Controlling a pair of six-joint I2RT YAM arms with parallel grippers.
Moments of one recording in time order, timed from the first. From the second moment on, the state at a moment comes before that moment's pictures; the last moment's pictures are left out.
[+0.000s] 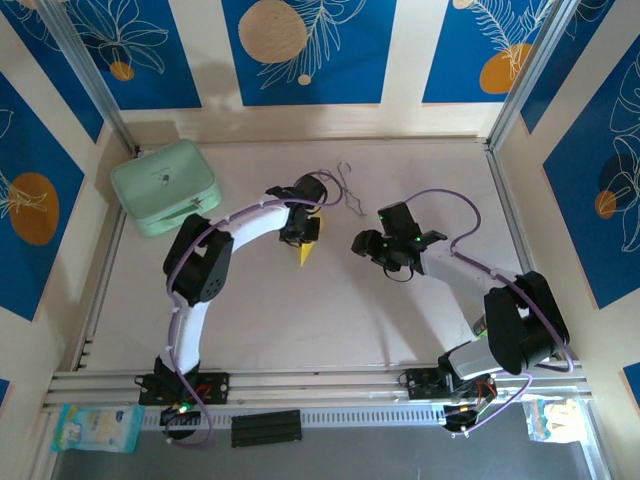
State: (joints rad) left arm -0.63 2.13 1.64 -0.76 -0.06 -0.50; right arm 0.45 1.42 0.82 -0.37 -0.13 0.82
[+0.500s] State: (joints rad) left arm -0.62 2.23 1.76 -0.81 -0.06 -0.52; right arm 0.44 1.41 0.81 -0.37 -0.18 0.82
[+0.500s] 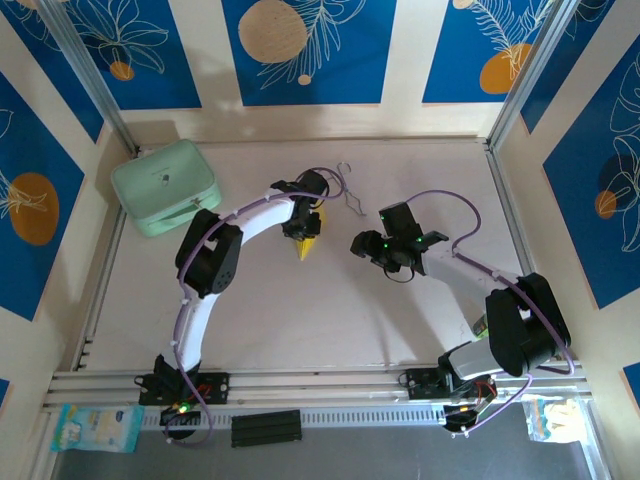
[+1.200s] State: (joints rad) left arm -0.62 2.24 1.76 -0.80 -0.12 -0.58; right arm 0.44 1.41 0.81 -0.37 -0.19 0.82
